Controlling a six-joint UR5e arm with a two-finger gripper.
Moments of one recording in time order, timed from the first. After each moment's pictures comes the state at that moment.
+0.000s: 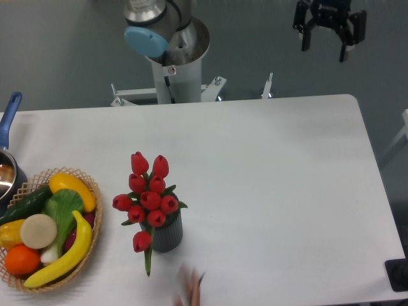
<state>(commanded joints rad) 3.20 -1.39 -1.83 -1.27 1.19 1.96</state>
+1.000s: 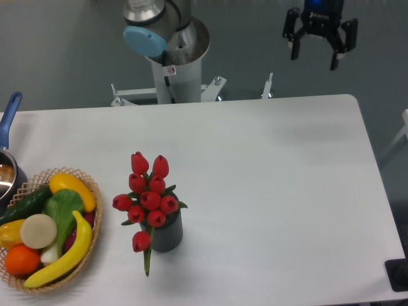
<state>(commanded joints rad) 3.16 -1.39 -1.88 -1.23 1.02 1.68</state>
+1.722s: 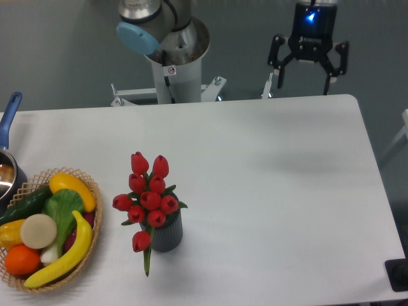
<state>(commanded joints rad) 3.01 -1.46 -1.88 -1.06 1.02 1.30</state>
